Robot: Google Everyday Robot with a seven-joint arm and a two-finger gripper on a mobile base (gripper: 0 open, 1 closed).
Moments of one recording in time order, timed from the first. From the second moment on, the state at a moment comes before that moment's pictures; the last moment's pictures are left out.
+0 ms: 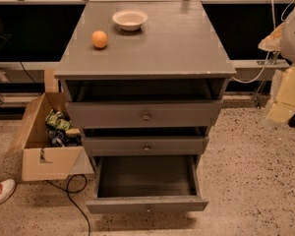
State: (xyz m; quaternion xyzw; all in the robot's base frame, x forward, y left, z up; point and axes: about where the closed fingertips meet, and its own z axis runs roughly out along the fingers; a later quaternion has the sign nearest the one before) arm 0.438 -0.217 0.977 -0.60 0.78 -0.04 0.16
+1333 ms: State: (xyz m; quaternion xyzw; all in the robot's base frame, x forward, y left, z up) arm 0.399 -0.199 0.831 -0.54 0.82 0.08 0.14
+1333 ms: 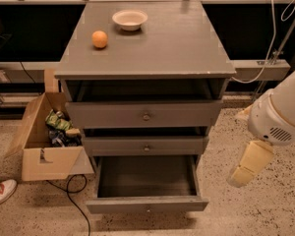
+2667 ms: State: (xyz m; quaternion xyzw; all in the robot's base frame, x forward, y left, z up) arm 0.400 -0.119 0.604 -0.60 0.76 0.21 0.15
